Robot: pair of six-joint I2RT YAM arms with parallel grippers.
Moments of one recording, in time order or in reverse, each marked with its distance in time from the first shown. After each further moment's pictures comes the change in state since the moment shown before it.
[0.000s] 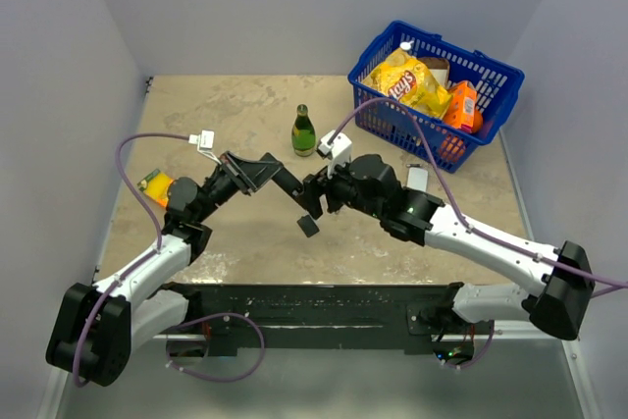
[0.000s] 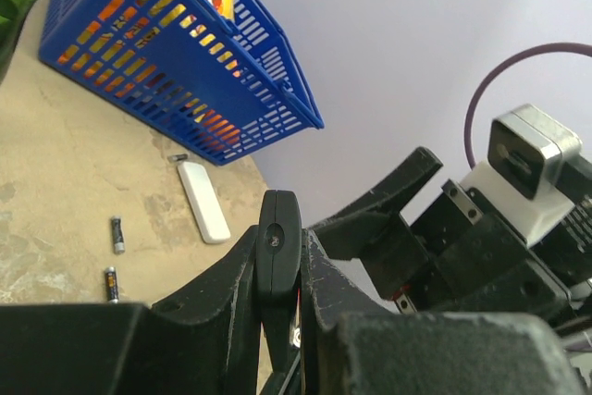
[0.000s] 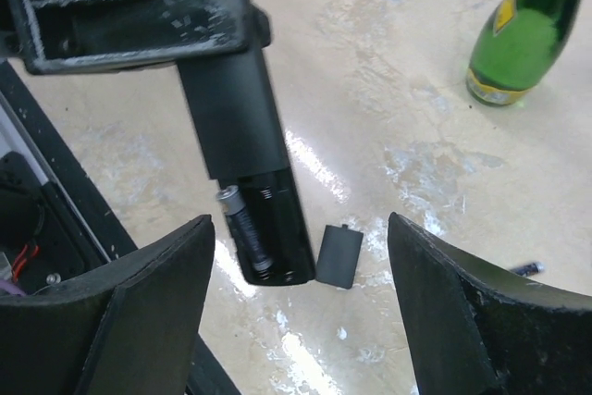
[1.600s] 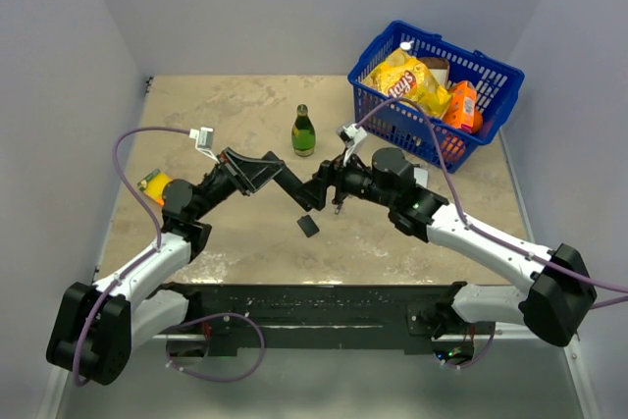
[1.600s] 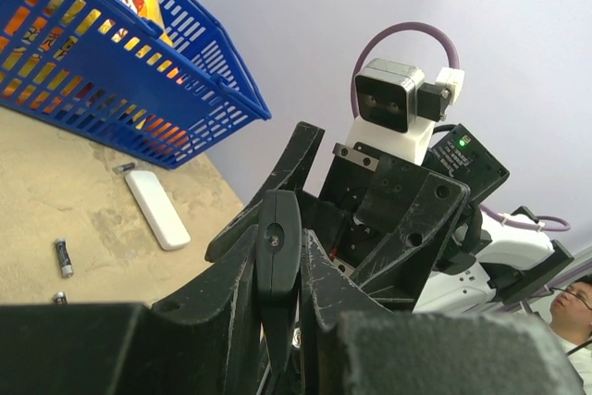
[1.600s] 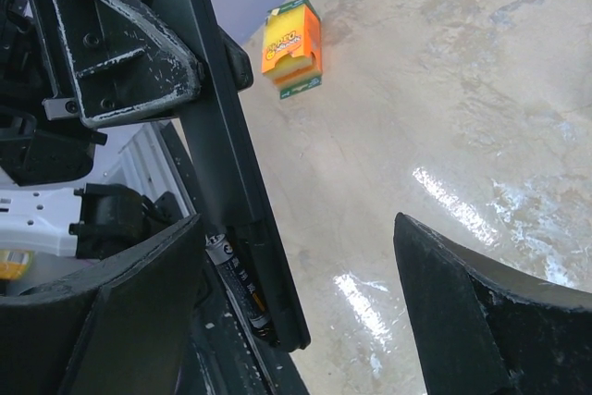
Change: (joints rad) left arm 0.000 0.006 0.021 0.126 0.108 -0.043; right arm -0.168 -0.012 -0.131 0.301 -0.349 0.282
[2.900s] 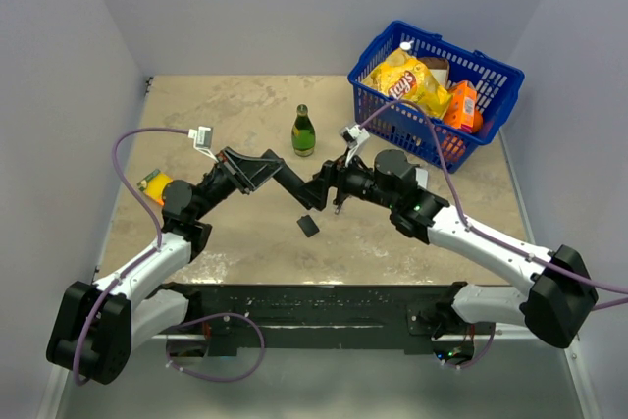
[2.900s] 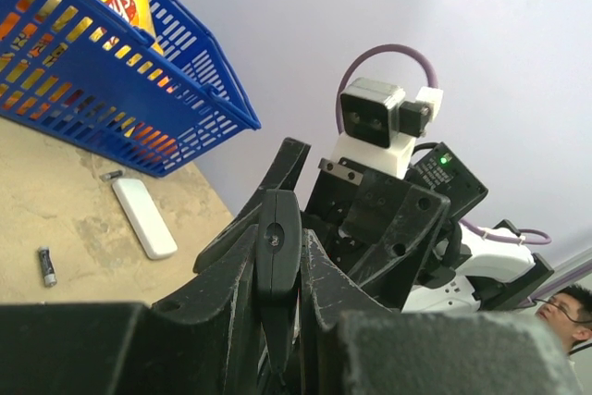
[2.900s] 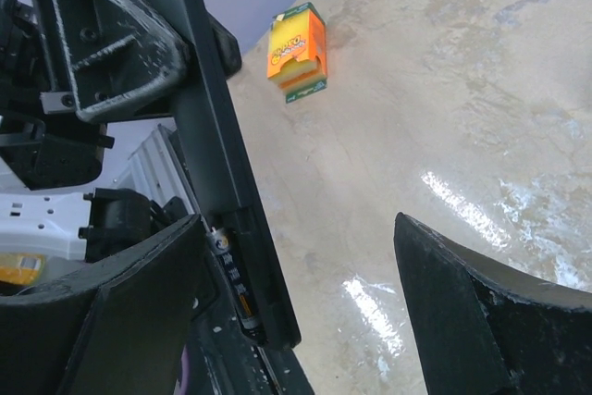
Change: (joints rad) left arm -0.001 0.005 0.000 0.026 -0.021 -0.045; right arm -0.006 -0.010 -0.027 0.041 -0.005 0.034
